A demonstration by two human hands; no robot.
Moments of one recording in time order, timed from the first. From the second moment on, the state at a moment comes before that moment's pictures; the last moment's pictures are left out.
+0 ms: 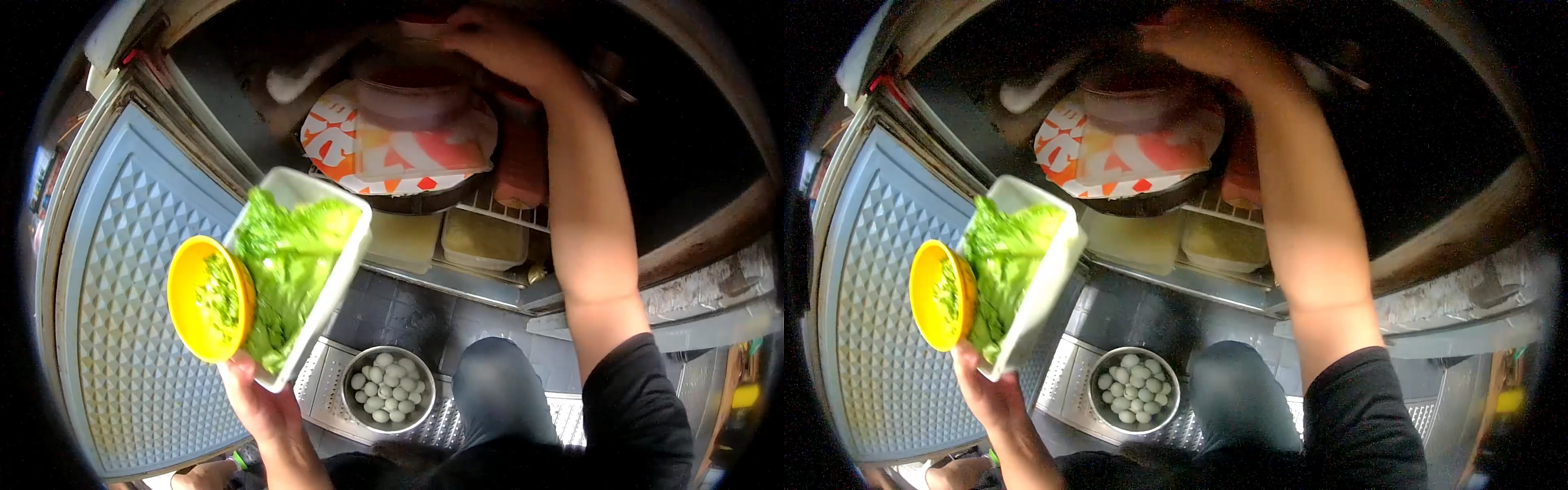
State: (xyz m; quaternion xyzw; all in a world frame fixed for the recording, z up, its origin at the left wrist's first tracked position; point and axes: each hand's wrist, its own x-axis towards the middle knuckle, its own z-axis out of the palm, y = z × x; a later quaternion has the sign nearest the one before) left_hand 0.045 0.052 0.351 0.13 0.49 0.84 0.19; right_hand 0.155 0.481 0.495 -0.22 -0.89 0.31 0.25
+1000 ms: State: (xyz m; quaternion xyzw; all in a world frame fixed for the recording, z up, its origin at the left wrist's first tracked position) left_hand 0.017 0.195 0.390 0.19 0.47 0.84 0.18; right_hand 0.145 0.515 0.407 -0.25 -0.88 0.24 0.33
